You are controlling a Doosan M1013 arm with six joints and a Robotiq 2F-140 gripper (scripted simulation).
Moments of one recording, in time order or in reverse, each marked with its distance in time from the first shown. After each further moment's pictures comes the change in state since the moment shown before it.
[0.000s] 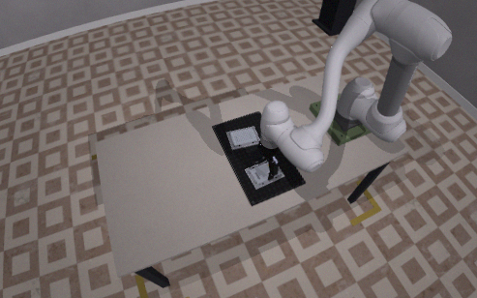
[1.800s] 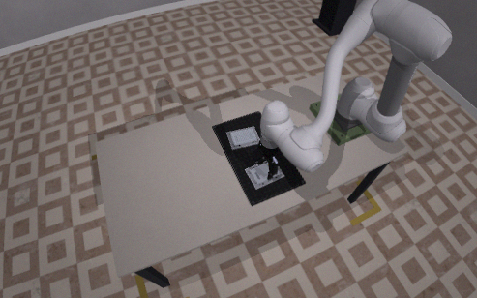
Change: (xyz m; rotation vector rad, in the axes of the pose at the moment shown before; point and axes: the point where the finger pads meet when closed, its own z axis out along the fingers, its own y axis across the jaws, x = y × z) arm 0.000 0.000 0.000 0.000 0.000 0.000
